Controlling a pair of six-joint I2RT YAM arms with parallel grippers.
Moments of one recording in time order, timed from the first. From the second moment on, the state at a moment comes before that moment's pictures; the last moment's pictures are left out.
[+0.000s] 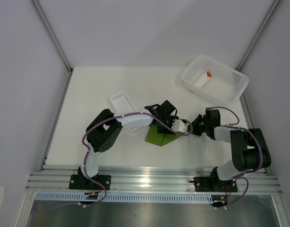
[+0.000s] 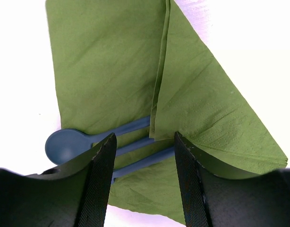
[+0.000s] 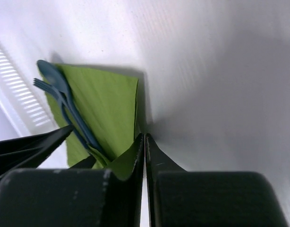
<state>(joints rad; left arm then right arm) -0.91 2.06 1.47 -0.44 0.24 0.88 0.10 1.51 0.52 0.13 -0.36 0.81</state>
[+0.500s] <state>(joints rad) -0.91 2.06 1.47 -0.44 0.23 0.88 0.08 1.70 0.47 0.47 -0.65 0.98</state>
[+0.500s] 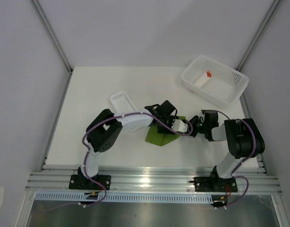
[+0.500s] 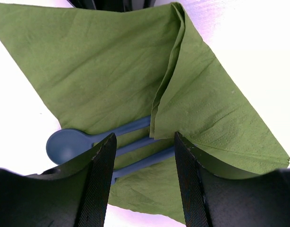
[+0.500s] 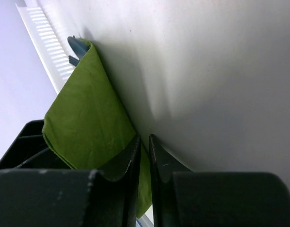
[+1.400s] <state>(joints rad) -0.91 2.07 1.47 -0.43 0.23 0.88 0.25 1.54 0.57 0.24 -0.43 0.72</state>
